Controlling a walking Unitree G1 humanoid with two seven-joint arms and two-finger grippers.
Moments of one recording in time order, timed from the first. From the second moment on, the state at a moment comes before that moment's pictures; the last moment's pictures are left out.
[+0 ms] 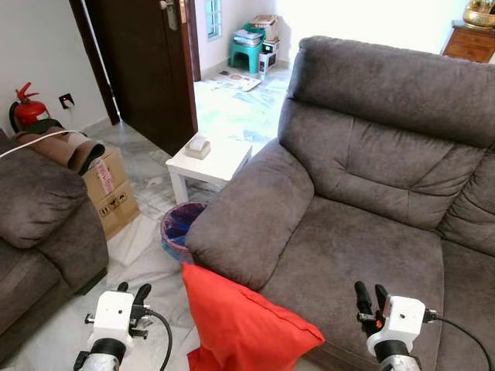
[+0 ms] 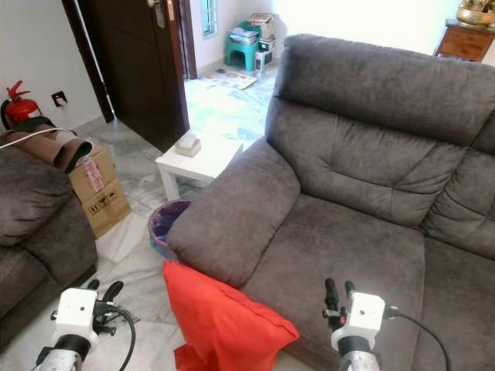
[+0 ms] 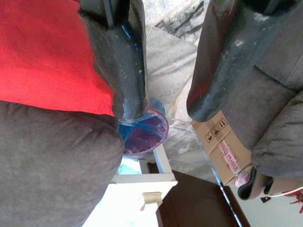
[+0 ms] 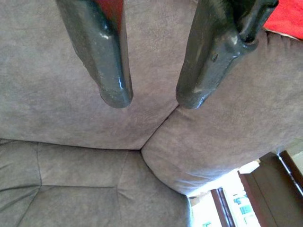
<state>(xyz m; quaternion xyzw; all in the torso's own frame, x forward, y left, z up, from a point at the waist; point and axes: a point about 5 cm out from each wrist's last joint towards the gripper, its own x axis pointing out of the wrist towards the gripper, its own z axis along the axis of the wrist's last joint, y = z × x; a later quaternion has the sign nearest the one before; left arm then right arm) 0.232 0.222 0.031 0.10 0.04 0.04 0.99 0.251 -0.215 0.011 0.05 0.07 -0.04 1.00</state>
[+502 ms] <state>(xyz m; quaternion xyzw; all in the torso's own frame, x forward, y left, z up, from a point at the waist) 0.231 0.222 0.031 0.10 0.04 0.03 0.99 0.246 -0.216 0.011 0.05 0.06 -0.03 1.00</state>
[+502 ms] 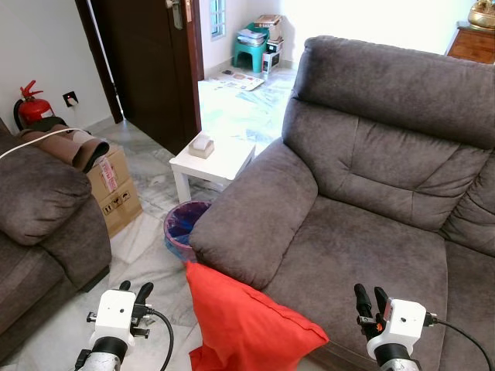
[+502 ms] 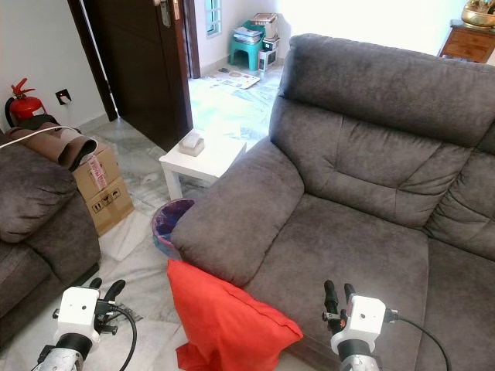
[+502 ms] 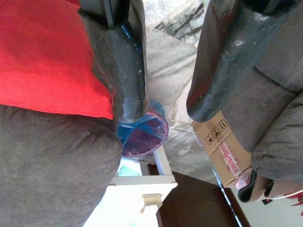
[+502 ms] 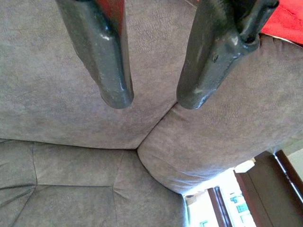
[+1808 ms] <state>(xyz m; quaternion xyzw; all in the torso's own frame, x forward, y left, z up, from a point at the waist) 0.226 0.211 0.029 0.11 0.04 0.01 0.99 0.244 -0.217 0.009 0.05 0.08 -0.01 1.00</state>
